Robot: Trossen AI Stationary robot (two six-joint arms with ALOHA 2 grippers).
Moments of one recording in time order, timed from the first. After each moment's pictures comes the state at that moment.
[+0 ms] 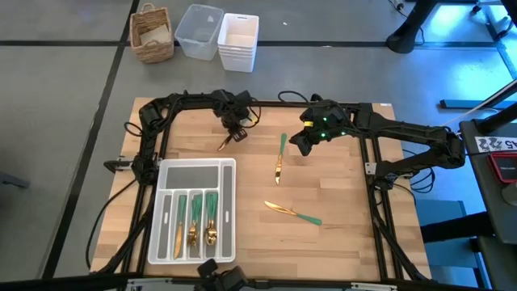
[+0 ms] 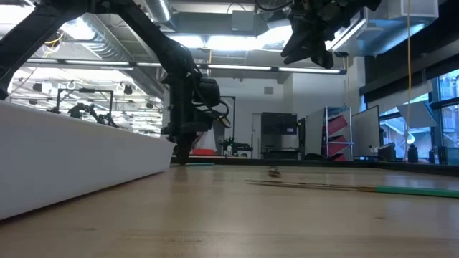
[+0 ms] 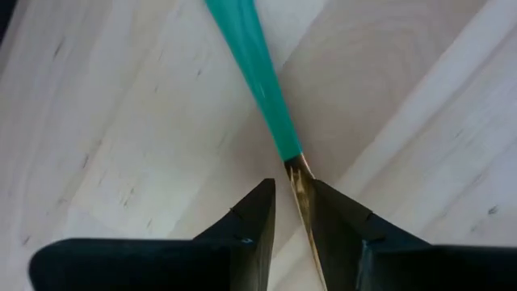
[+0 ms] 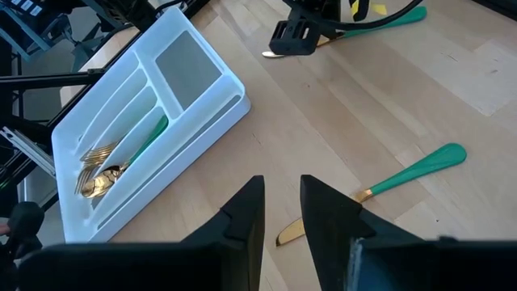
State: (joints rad) left arm 0.61 2.04 1.43 -0.82 -0.06 0.03; right arm -0.29 1.27 1.12 -0.55 -0.19 0.49
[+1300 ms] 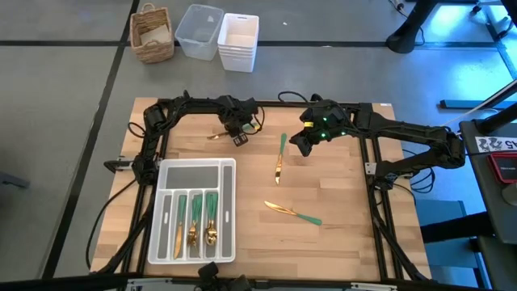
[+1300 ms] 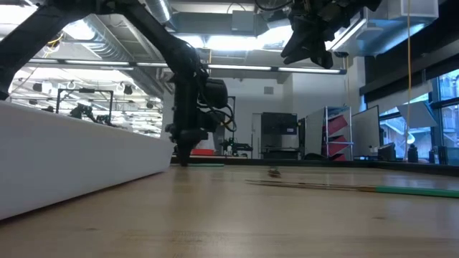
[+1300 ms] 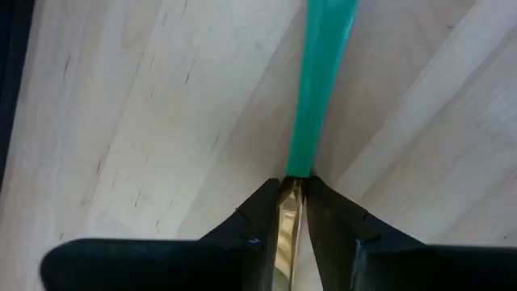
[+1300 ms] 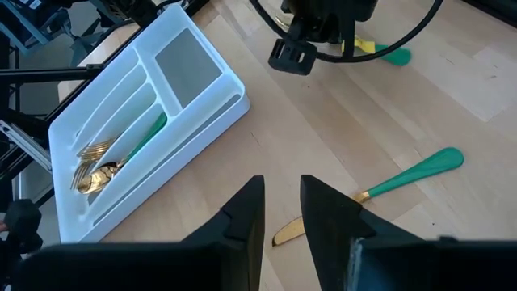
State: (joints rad) left arm 0.55 2.09 1.43 -0.86 -0.22 0.04; right arm -0.29 1.27 1.12 -0.55 -0.19 0.46
